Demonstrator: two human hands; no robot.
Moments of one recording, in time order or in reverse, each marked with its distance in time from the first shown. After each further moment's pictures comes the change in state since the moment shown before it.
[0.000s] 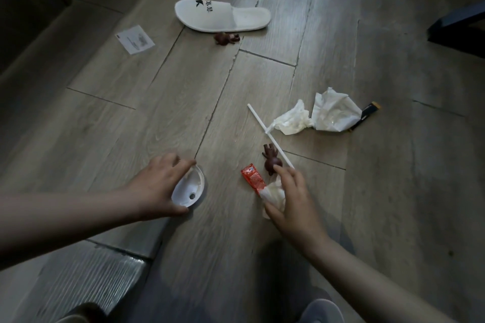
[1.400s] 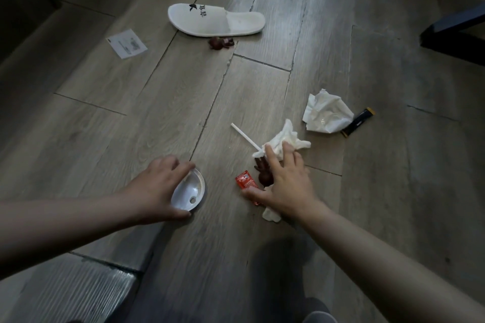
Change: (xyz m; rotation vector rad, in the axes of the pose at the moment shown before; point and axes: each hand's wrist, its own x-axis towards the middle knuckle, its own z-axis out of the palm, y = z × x) left_hand 0.021 -0.006 0.009 0.008 -0.006 0.009; right_hand 0.067 0.007 -0.006 -0.524 -0.196 0.101
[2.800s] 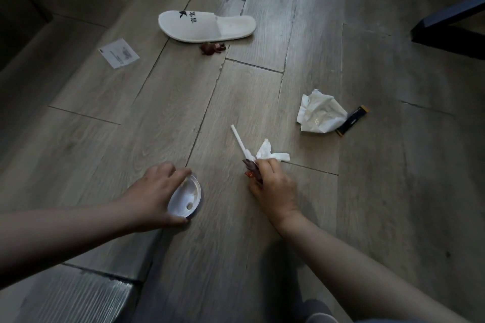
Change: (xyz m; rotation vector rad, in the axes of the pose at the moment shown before) left_hand 0.001 0.002 -0.006 0.036 -0.048 0.000; right_hand 0.012 -0.008 0.047 0.172 0.586 -0.166
